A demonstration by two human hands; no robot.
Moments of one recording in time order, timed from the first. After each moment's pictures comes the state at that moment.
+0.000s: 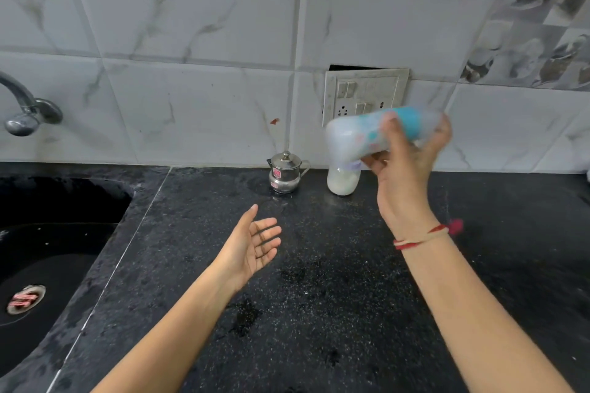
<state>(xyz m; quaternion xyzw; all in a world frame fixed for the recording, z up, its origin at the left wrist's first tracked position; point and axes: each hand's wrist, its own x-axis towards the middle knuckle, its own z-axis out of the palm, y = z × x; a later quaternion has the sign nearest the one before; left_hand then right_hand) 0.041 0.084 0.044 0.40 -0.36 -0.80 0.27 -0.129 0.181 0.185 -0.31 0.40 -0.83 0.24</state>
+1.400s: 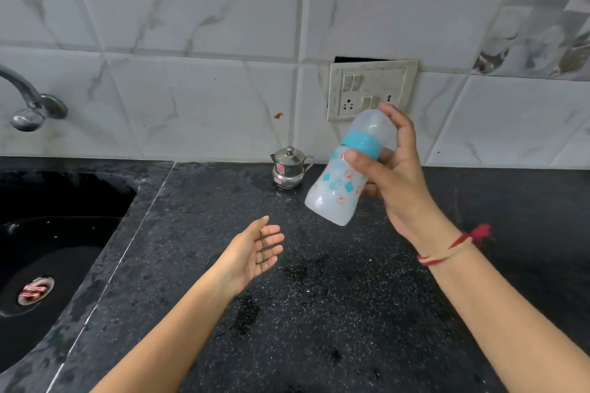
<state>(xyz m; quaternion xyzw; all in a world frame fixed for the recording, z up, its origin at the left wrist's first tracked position) 0.040 0.085 0.030 0.44 -0.39 -0.77 0.24 -0.141 0.189 0.176 -0.42 0.48 -0.71 0.29</state>
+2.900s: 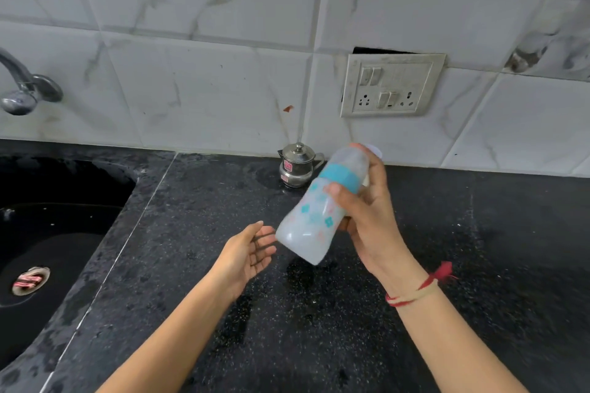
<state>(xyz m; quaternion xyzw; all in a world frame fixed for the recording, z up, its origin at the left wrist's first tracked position) 0.040 0.062 0.016 0.47 -0.34 -0.76 0.29 -0.113 0.151 0.120 -0.37 0.46 -0.70 0.40</state>
